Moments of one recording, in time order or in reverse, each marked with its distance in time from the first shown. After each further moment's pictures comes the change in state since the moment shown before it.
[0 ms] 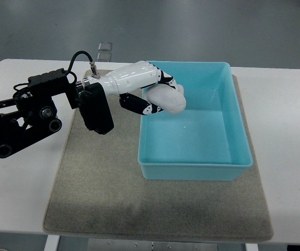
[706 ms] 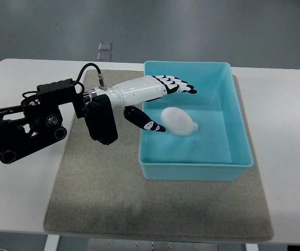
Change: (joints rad) left arm 0.002 -0.020 0.038 0.003 -0.018 0.000 -0.008; right arm 0.000 0.000 0.000 0.000 0.000 0.000 0.000
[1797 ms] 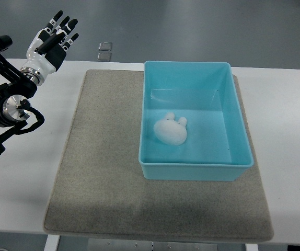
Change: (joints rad) left arm 0.105 0.009 -0.140 0.365 -1.839 -0.092 0.003; right arm 0.000 0.000 0.000 0.000 0.000 0.000 0.000
